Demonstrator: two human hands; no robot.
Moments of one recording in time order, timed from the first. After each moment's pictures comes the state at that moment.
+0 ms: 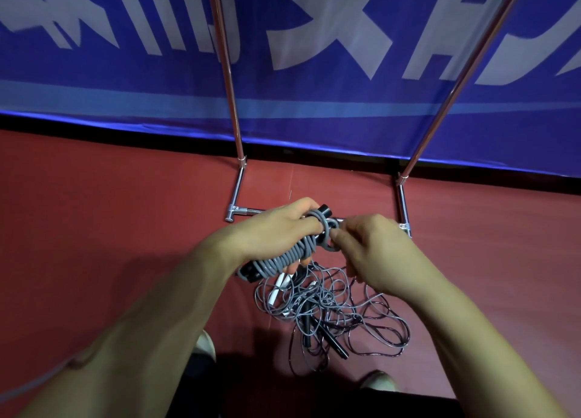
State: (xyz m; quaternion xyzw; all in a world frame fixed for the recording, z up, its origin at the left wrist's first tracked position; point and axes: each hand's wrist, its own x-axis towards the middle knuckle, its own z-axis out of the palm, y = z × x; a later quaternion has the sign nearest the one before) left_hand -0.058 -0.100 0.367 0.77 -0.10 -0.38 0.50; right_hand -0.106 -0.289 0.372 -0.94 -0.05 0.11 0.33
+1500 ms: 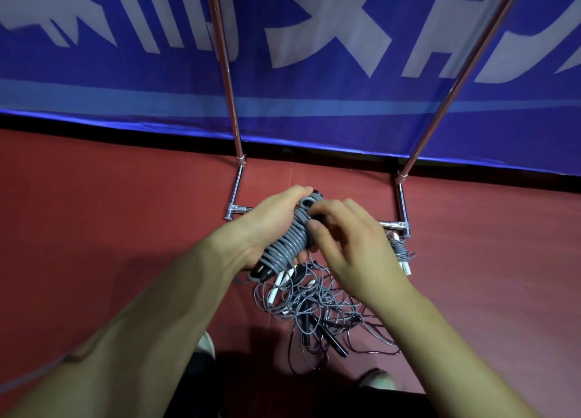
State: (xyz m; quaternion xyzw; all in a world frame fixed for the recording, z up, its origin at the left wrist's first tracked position) left_hand -0.059 -0.113 0.373 0.63 0.12 -0.40 0.66; right_hand -0.116 -0.263 0.356 -0.90 -0.14 -0.10 0.41
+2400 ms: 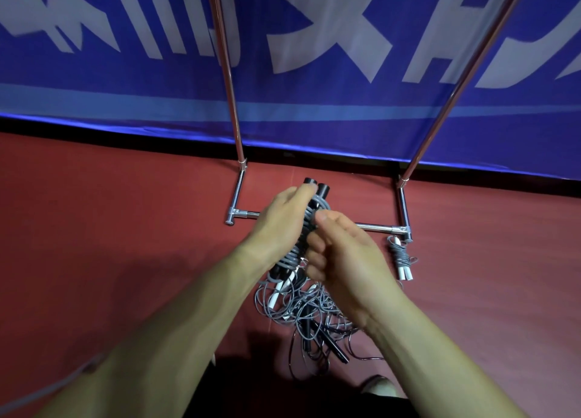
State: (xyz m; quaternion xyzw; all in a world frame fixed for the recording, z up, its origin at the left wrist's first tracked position) left_hand -0.060 -0.129 0.362 0.75 0.09 -0.15 0.64; right_hand -0.118 -0.235 0.368 -0.47 0.16 0.14 0.85
